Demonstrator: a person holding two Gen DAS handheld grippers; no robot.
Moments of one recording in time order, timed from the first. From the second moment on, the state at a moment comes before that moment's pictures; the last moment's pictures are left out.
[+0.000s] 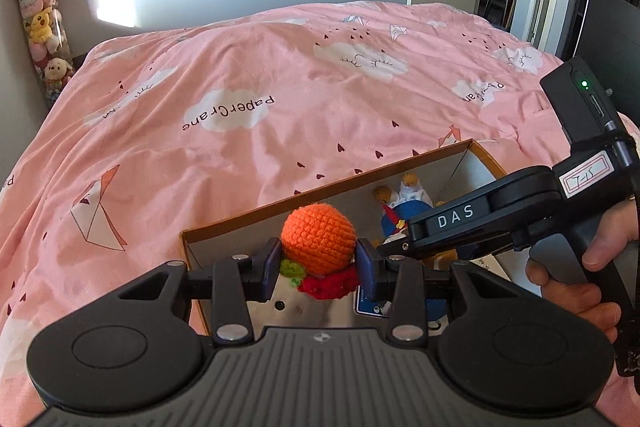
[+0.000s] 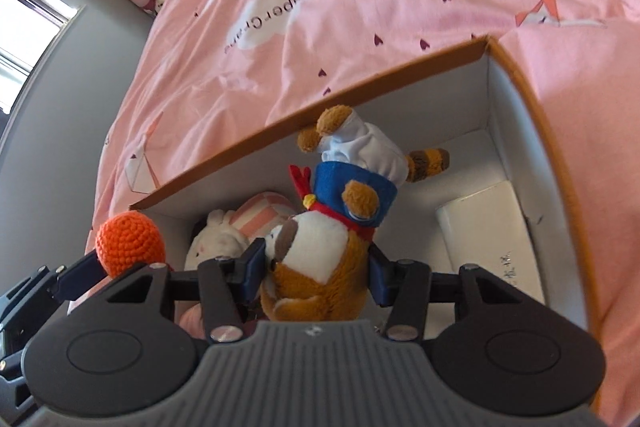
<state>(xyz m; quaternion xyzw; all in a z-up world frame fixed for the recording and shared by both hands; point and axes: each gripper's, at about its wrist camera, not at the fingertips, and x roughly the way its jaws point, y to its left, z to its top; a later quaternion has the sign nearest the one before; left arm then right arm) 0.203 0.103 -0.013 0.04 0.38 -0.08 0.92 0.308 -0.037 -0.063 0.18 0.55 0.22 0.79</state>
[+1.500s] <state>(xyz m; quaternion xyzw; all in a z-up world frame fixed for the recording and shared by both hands) 0.218 0.052 -0.038 0.01 0.43 -0.14 0.89 0.290 -0.061 -0.026 -0.02 0.47 0.20 0.86</state>
